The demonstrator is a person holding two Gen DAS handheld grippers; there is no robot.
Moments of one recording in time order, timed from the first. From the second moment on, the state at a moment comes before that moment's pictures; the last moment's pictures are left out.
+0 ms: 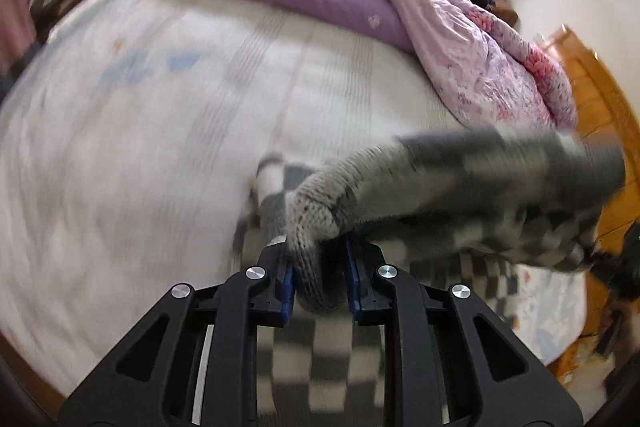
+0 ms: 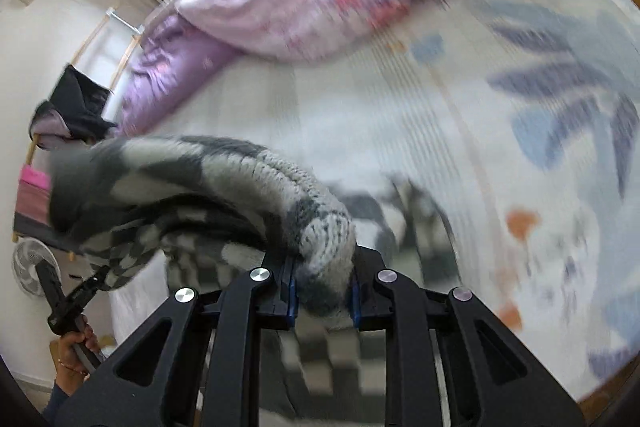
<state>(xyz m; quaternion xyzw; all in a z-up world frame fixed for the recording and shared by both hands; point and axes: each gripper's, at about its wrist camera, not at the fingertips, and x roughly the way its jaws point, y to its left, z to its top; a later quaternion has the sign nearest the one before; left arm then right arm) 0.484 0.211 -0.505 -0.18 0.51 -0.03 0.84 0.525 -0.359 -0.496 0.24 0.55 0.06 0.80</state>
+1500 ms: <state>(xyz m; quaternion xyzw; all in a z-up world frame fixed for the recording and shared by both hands) 0.375 0.159 -0.657 -0.24 0.67 0.10 0.70 0.443 -0.346 -0.668 0.30 0.67 -0.12 0.67</state>
